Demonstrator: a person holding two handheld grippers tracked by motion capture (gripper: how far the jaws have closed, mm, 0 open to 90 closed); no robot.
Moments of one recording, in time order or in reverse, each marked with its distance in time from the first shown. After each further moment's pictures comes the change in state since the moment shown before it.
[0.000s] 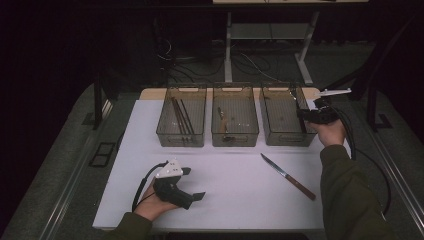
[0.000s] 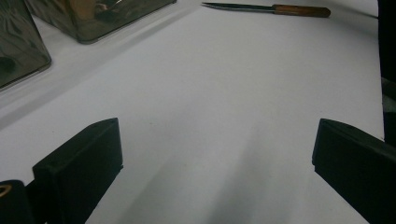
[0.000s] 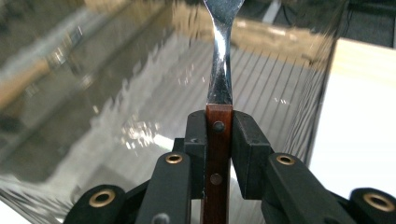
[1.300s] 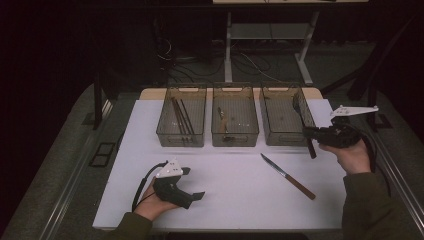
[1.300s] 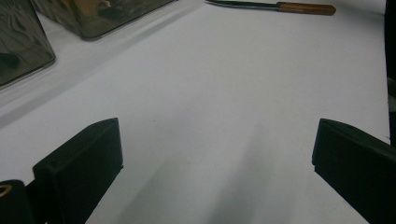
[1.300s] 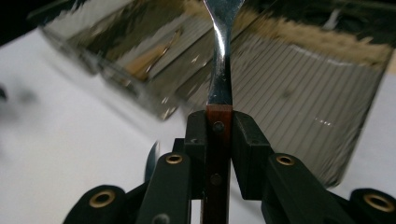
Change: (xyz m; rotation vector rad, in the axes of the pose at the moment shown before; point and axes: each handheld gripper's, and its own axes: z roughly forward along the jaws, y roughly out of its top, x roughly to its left) left arm 0.000 -0.001 0.000 0.004 0.010 -0.007; right arm 0.043 -0.034 -0.093 -0.050 0.196 -0.079
